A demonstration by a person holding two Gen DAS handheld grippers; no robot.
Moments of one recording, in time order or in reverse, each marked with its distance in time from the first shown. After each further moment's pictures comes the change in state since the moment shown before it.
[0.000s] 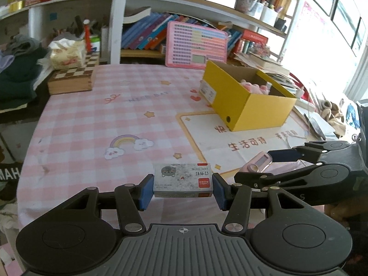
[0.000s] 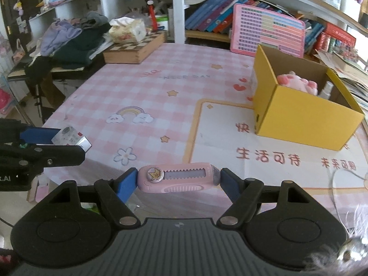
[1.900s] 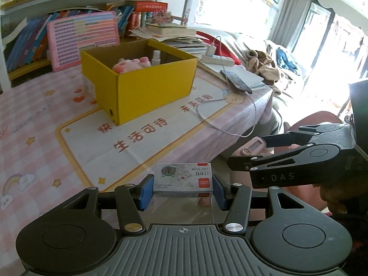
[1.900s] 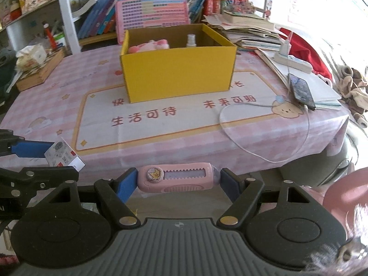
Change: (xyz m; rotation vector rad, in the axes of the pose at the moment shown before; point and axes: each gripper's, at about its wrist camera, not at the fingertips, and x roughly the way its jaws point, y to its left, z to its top) left arm 0.064 -0.140 0.012 0.326 0.124 -0.328; right arm -0.073 -0.112 -0.076 0.341 0.014 -0.332
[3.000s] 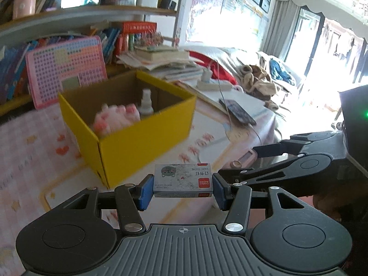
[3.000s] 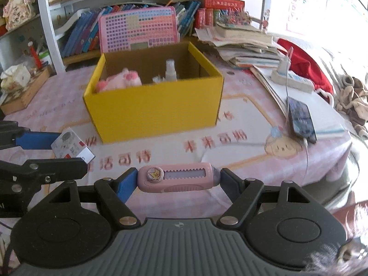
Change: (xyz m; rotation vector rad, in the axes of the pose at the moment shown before) left arm 0.054 0.010 0.087 0.058 -0.101 -0.009; right arm 0.050 -0.046 0.080 -0.003 -0.060 0.006
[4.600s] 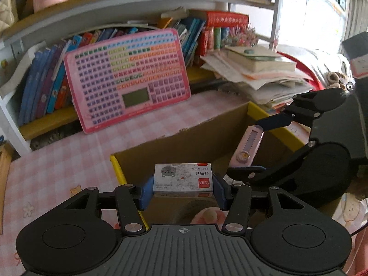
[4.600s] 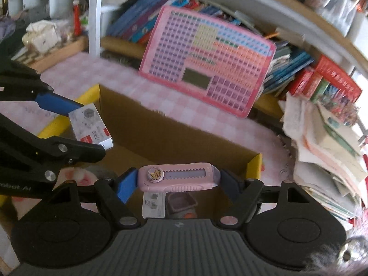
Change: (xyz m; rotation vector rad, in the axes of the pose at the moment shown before) left arm 0.159 0.116 0.126 -0.118 0.081 0.382; right arm 0.221 0.015 0.207 -0.577 0.013 0.251
